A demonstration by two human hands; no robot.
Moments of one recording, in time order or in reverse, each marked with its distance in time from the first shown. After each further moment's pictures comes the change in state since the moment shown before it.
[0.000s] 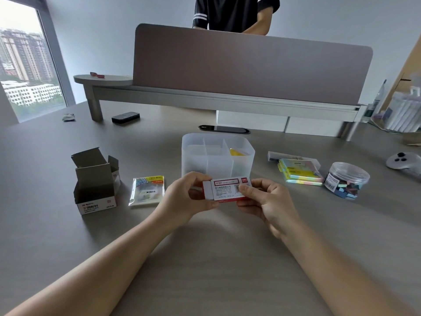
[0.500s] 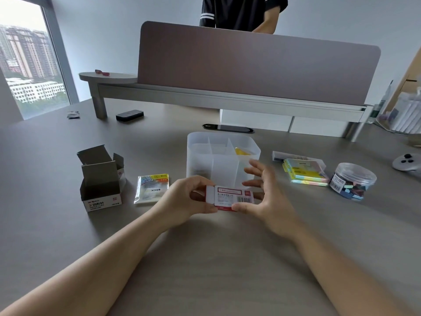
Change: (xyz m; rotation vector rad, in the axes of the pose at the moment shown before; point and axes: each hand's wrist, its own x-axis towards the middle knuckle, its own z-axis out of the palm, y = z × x) left_hand 0.000 -0.003 -0.014 0.007 -0.150 -0.011; right_hand 0.000 0.004 -0.003 -0.599 -0.134 -0.381
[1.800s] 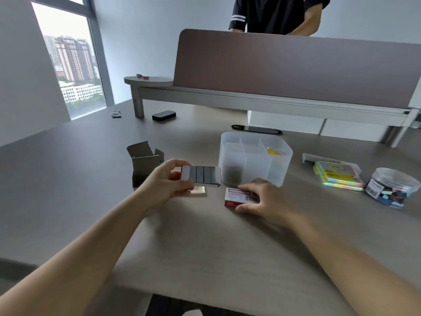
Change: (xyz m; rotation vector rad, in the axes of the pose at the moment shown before) left_hand -0.040 -0.010 -0.075 -0.389 0.224 -0.208; right_hand 0.023 -0.011 0.038 -0.435 -0.292 -0.059
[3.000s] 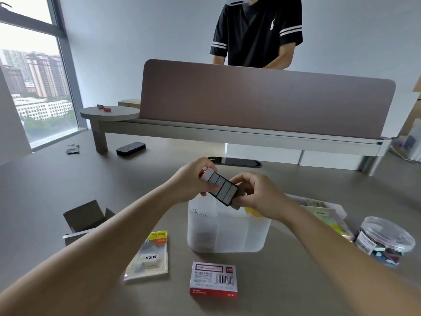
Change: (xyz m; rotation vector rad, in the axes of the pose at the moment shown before) left_hand 0.146 0.064 0.076 0.605 -0.175 0.190; right_hand 0.084 0.026 -0.089 0.363 0.045 0.098
